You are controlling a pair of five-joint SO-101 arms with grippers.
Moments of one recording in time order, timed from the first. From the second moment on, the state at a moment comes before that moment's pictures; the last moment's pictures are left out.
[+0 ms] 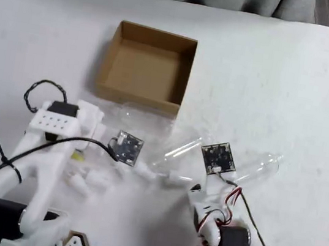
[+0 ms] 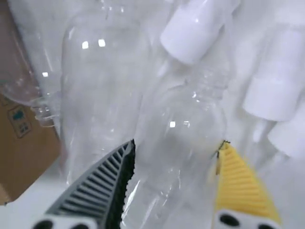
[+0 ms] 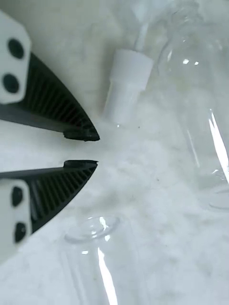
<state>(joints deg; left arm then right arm) 0.2 -15.8 49.1 55.1 -98.0 -12.3 -102.9 96.4 71.4 10.2</state>
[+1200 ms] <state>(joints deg) 3.9 -13.5 41.1 69.1 -65.7 -12.3 -102.9 96.4 71.4 10.2</state>
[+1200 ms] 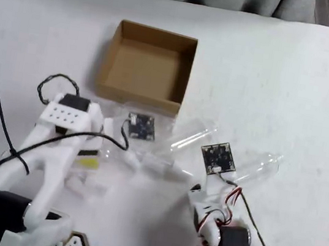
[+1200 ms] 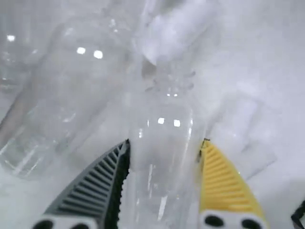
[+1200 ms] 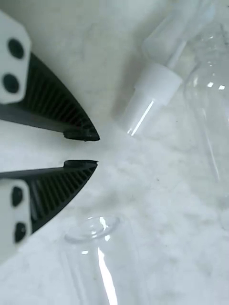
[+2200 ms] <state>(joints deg) 3.8 -13.3 44.4 60.4 -61.2 -12.3 -102.9 96.4 71.4 10.2</state>
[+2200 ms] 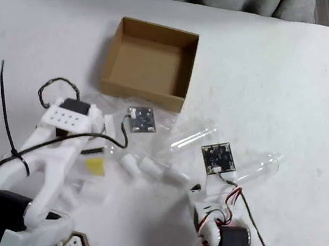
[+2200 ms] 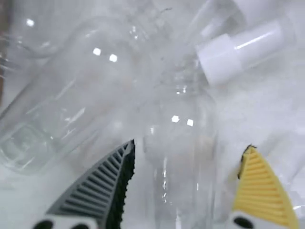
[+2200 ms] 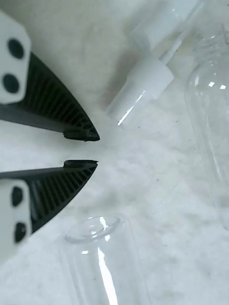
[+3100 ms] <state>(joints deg) 6.3 -5.1 42.6 54.8 -54.3 -12.3 -102.9 96.4 71.4 10.2</state>
